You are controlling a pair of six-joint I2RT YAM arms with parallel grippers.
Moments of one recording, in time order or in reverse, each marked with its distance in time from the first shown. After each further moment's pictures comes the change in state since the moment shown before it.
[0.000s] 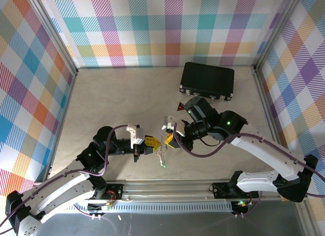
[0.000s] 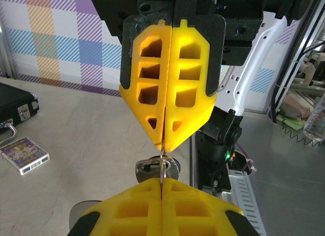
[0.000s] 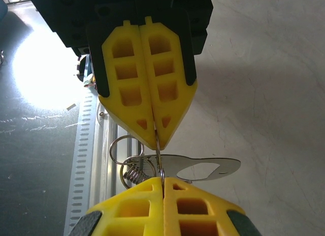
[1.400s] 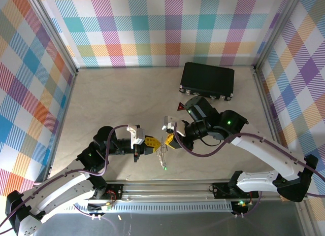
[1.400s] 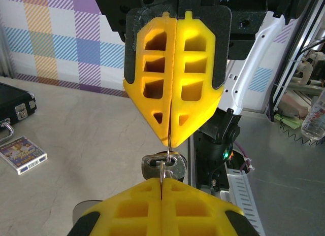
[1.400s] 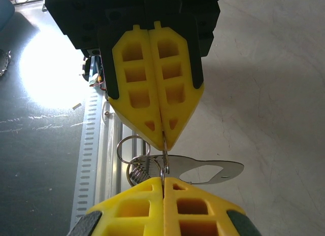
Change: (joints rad) left arm 0.002 0.004 0.000 0.000 0.010 0.000; right arm 0.000 0.005 0.016 -0.022 -0.014 -0.001
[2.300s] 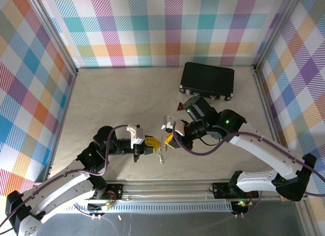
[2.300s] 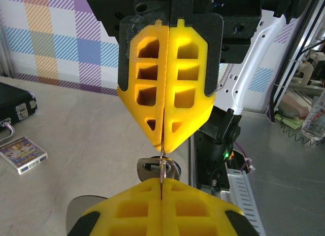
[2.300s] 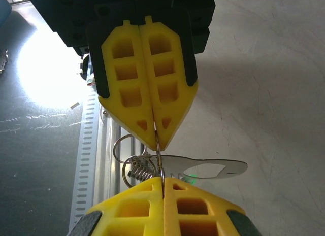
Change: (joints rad) left arm 0.003 0.000 0.000 0.000 0.001 0.000; right arm -0.005 0.014 0.000 0.002 -0.001 0.000
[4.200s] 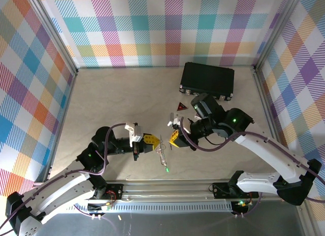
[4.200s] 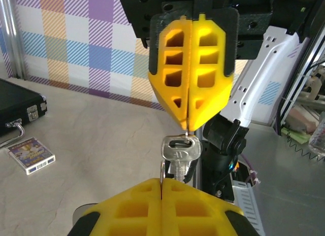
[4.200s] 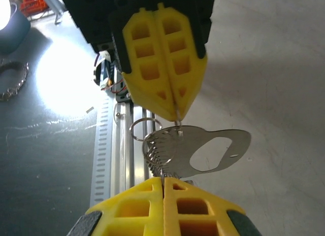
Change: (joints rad) left arm 0.012 -0.009 -0.012 0.035 -0.032 -0.047; right arm -0.068 -0.040 0.000 -0.061 -0.091 0.006
